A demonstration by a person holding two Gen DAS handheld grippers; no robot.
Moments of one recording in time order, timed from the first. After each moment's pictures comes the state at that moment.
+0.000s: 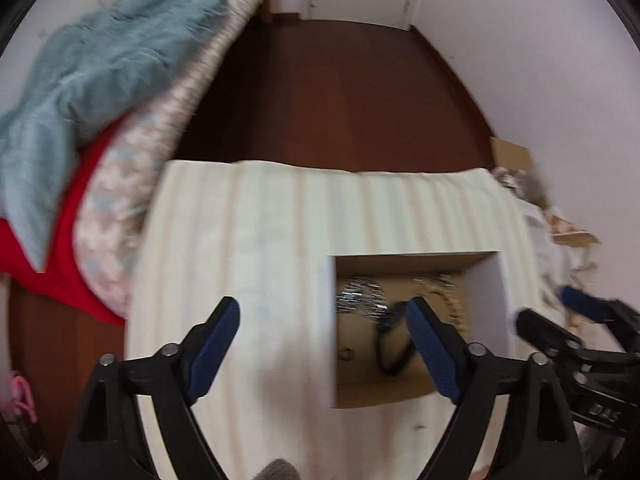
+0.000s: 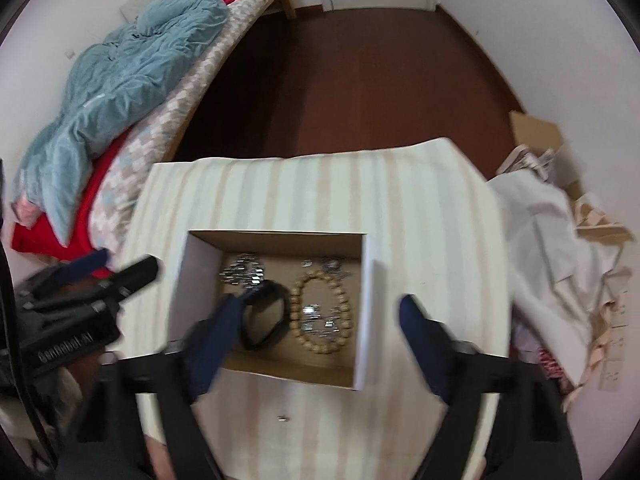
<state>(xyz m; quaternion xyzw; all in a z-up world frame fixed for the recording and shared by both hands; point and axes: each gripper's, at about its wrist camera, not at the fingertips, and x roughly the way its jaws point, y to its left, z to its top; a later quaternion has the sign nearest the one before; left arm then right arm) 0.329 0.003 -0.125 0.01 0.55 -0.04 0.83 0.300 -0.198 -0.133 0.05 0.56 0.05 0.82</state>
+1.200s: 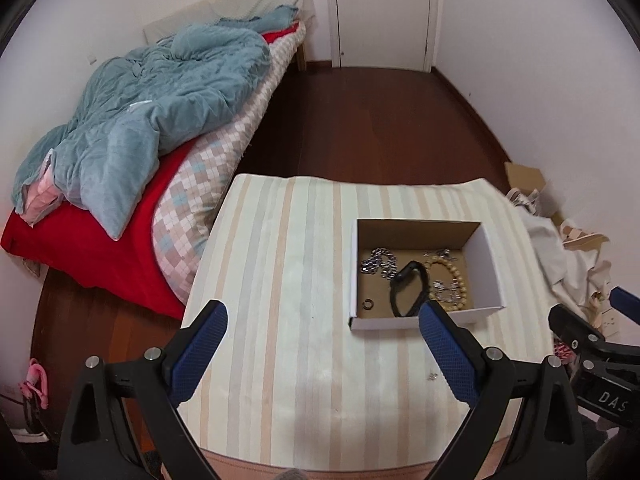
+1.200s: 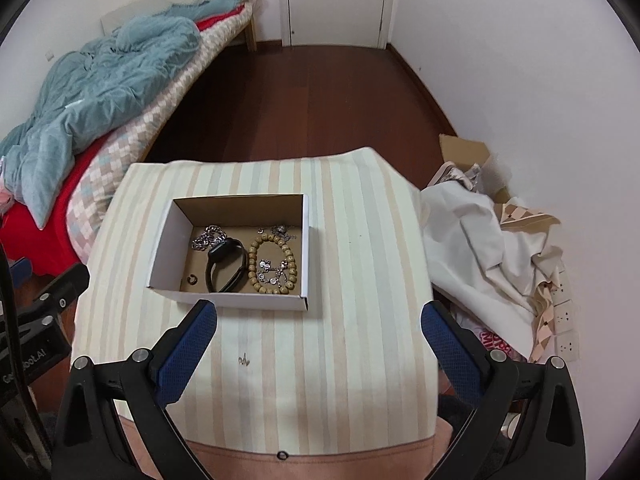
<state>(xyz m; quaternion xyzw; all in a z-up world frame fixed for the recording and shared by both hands) 0.208 0.006 -0.068 0.03 0.47 0.01 0.88 0.186 -0.198 -0.077 0.01 0.50 -0.04 0.87</state>
